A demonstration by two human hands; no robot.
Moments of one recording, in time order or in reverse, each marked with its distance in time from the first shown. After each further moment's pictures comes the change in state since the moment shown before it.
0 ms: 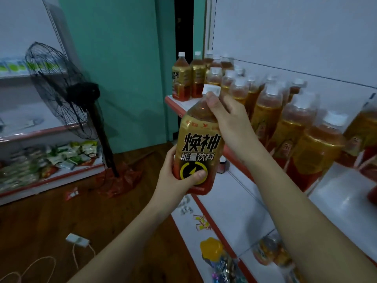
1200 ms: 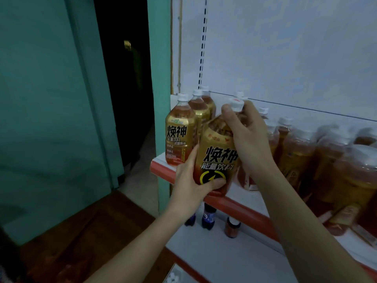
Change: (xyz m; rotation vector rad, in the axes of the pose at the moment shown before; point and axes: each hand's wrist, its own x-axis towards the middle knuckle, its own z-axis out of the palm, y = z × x) left_hand 0.446 -0.090 -0.118 0.183 -0.453 0.225; right_hand 0.328 0.129 0.128 -0.248 0.623 0.026
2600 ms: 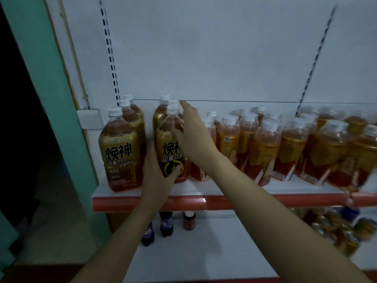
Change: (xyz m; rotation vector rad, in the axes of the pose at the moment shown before) left_hand 0.074 -0.033 0.014 -0.005 -0.200 0.169; right_hand 0.017 0.010 0.026 -0.895 0.183 0.013
